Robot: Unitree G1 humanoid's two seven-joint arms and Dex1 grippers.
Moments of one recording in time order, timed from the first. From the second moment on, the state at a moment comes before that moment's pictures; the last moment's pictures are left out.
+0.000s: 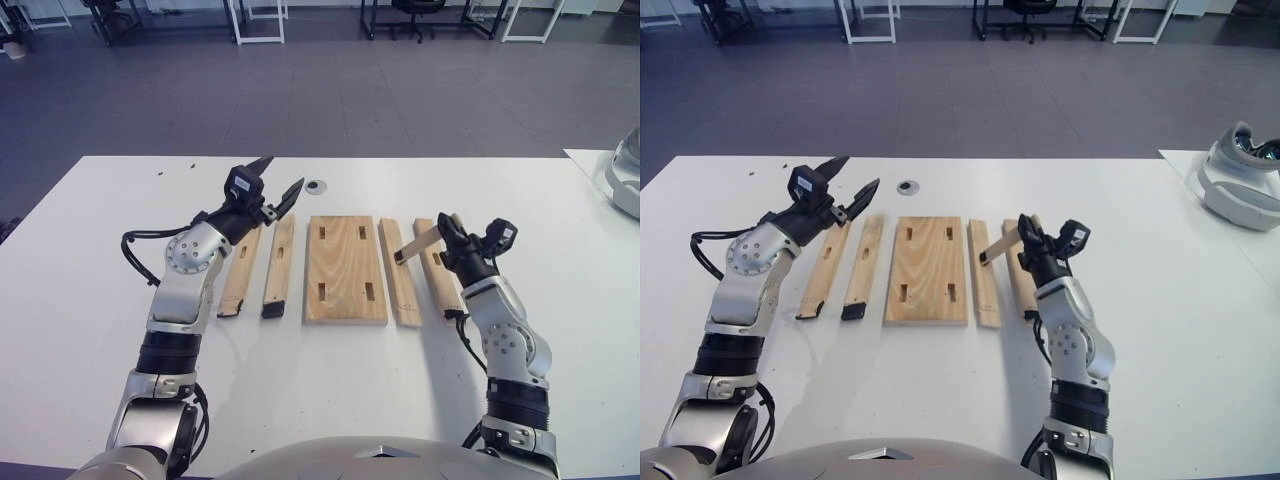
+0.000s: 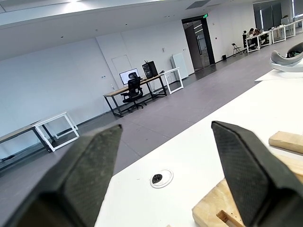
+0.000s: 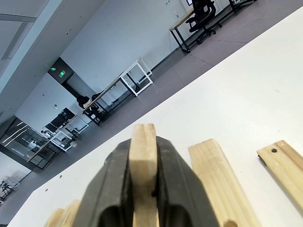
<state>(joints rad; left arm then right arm) -0.35 0.34 0.00 -0.04 -0.16 0.07 -0.52 -0.13 -0.03 -0.29 -0.11 0.70 0.43 0.12</state>
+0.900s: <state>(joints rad) -0.33 0.34 -0.01 -0.04 -0.15 0.08 -0.52 -0.04 -0.20 0.03 0.02 0.23 0.20 0.23</state>
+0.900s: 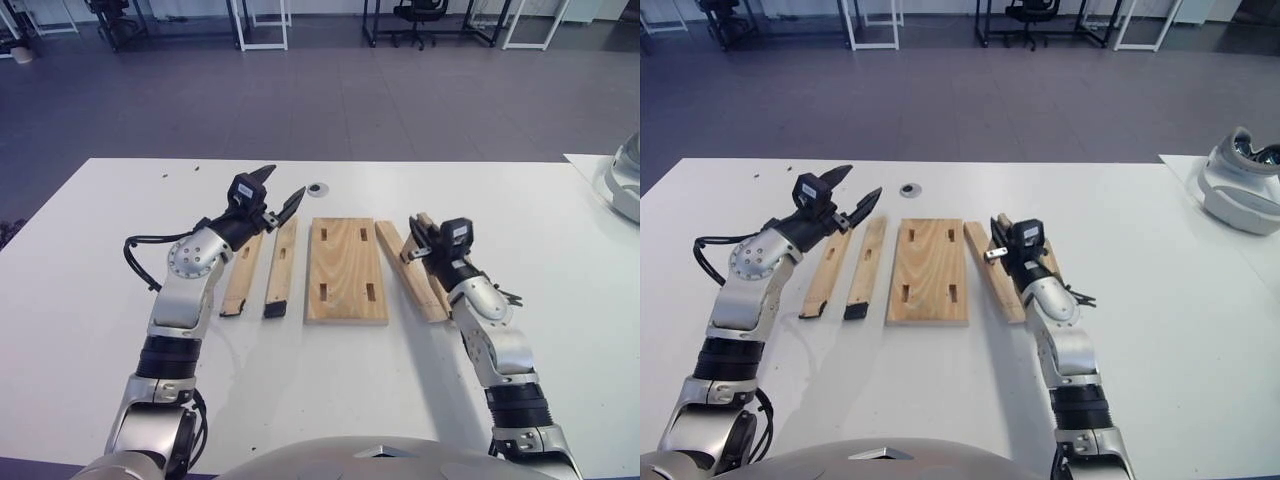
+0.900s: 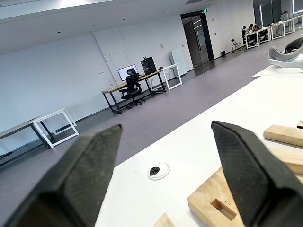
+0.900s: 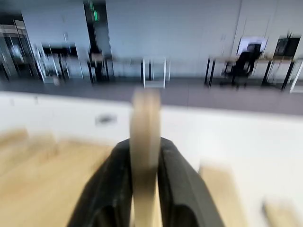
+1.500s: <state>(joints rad) -0.33 0.34 -0.02 -0.02 -0.15 0.07 -0.51 -0.13 -0.24 0.02 -0.14 0.30 0.74 0.21</state>
